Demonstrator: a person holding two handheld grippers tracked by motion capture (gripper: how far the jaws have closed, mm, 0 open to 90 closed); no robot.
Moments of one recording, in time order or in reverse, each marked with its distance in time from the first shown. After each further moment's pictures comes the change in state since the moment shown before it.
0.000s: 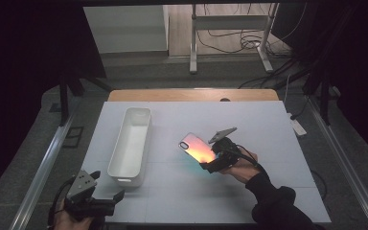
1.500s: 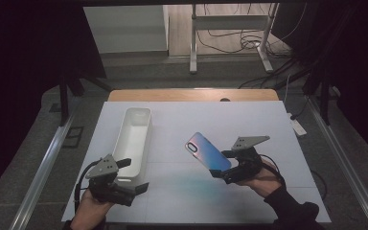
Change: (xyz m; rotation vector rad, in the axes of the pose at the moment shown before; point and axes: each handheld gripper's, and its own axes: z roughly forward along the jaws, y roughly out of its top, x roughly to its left) left arm -0.013 0.048 0.036 -0.070 -0.318 0.080; right arm 0.018 -0.028 -0.071 -0.226 0.136 0.030
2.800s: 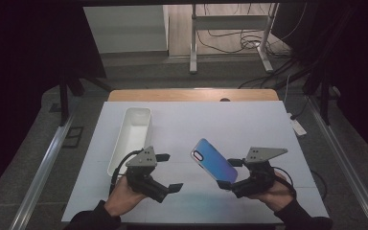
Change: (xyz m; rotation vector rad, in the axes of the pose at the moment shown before) left arm -0.030 0.048 0.067 0.026 -0.231 0.152; right arm 0.024 -0.017 -0.034 -0.093 0.050 -0.029
